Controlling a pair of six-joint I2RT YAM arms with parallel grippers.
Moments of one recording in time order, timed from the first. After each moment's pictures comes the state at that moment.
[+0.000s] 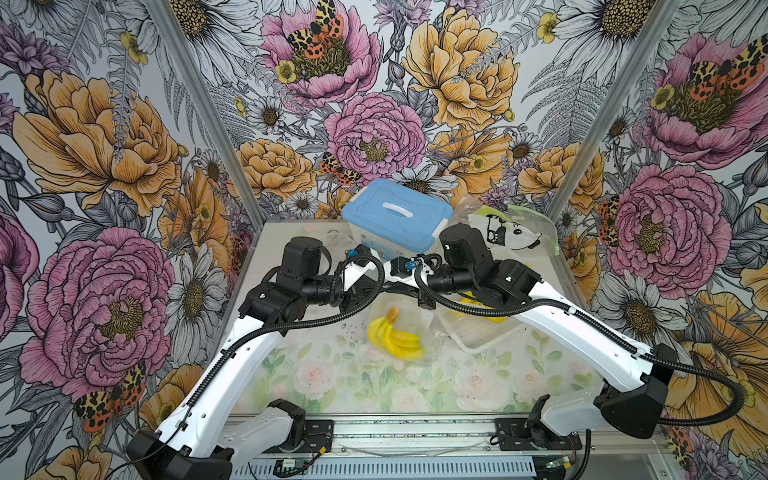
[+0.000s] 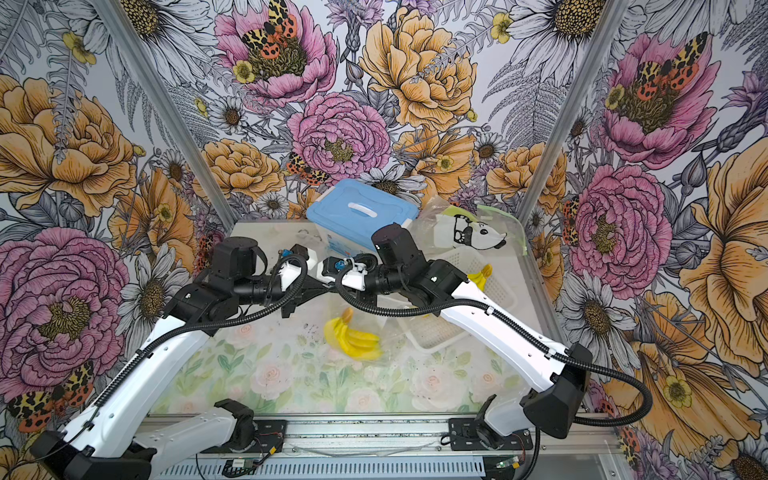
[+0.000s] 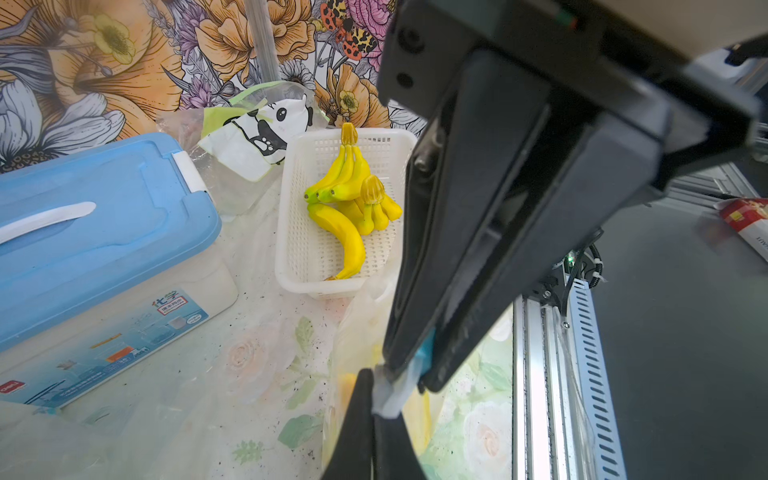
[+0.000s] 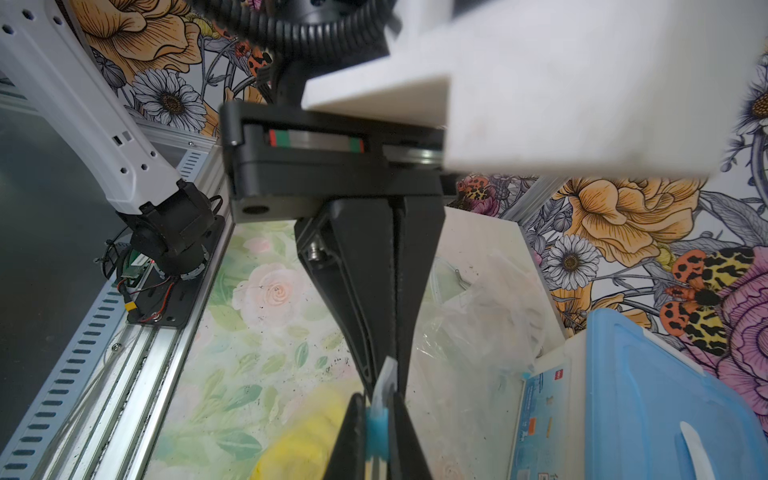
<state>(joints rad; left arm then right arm) -0.40 1.08 1.19 -0.74 0.76 0.38 0.82 1.43 1.51 -0.60 -0.53 -0.61</state>
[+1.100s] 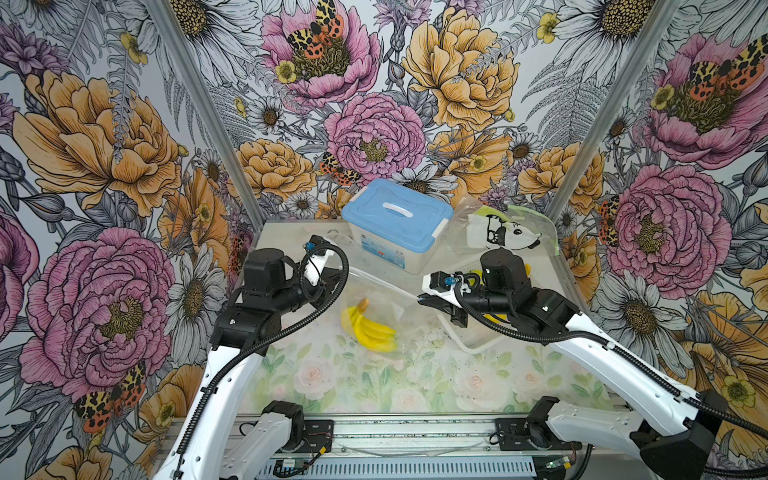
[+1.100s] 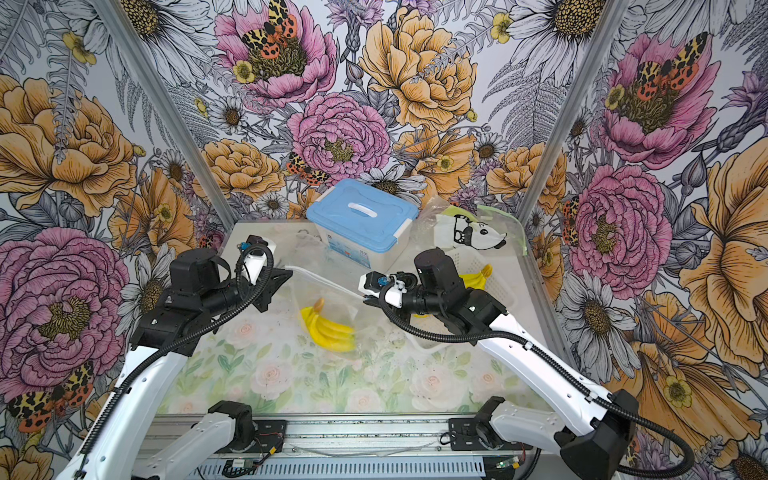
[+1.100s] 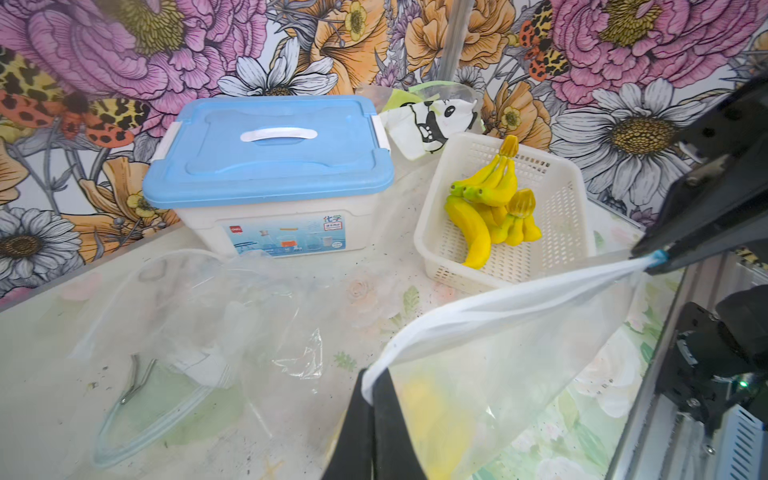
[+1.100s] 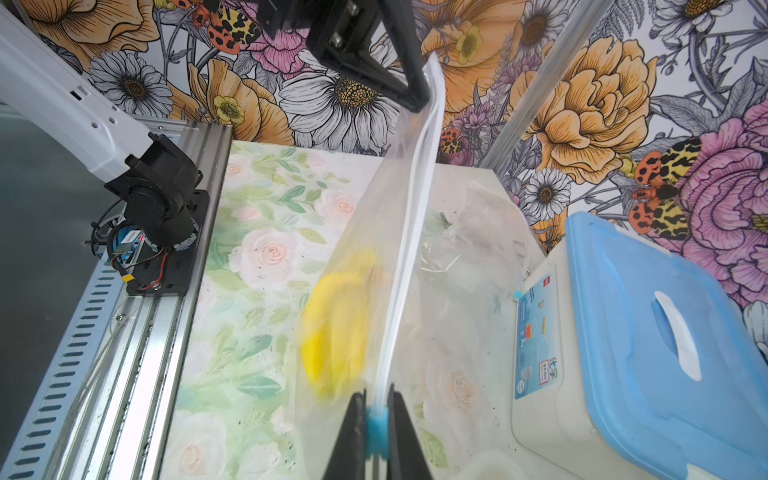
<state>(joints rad) -0.17 0.90 1.10 -0.71 0.47 0.17 0.69 1.10 1.12 -0.52 -0.52 -0.53</state>
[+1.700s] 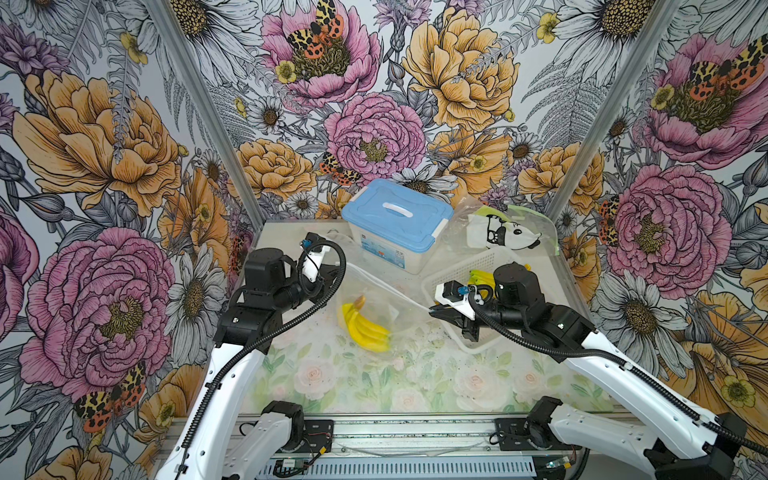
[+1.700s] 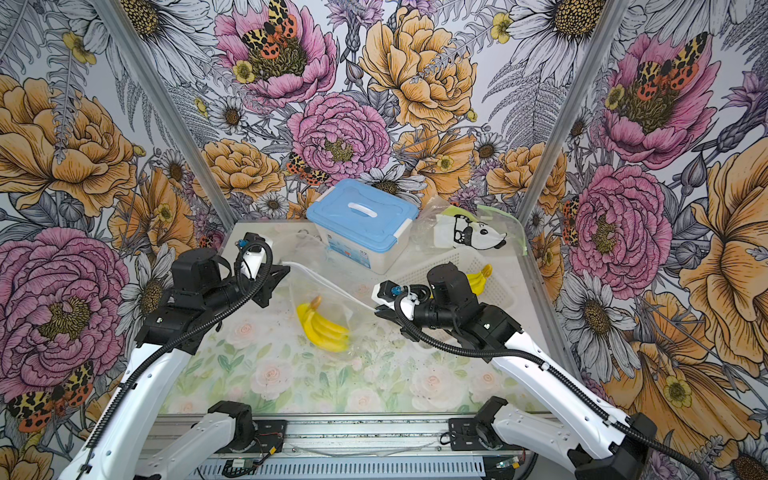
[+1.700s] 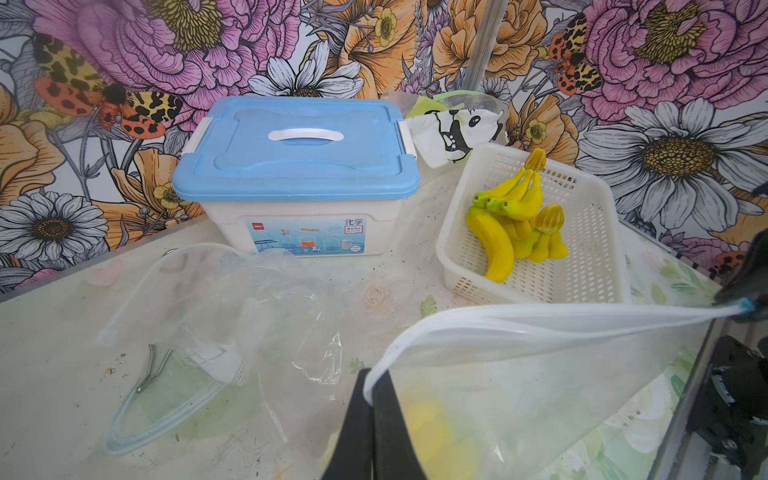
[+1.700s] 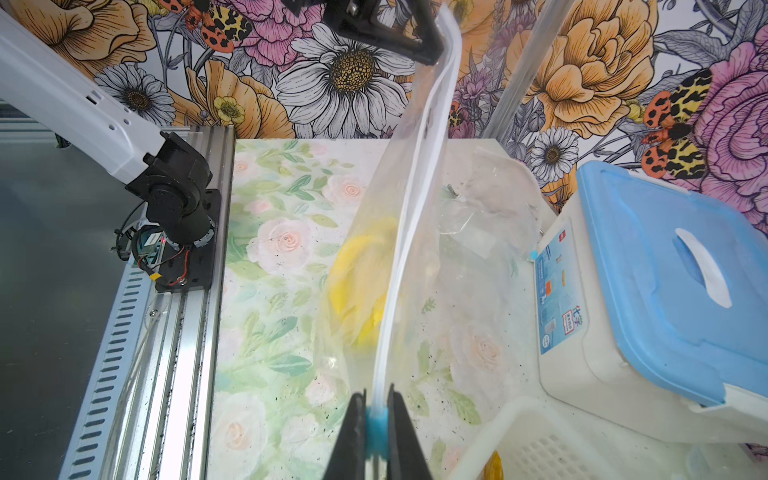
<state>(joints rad) -0.15 0.91 1.05 -0.61 0.49 0.14 0.69 1.01 1.02 -0.56 -0.51 -0.43</state>
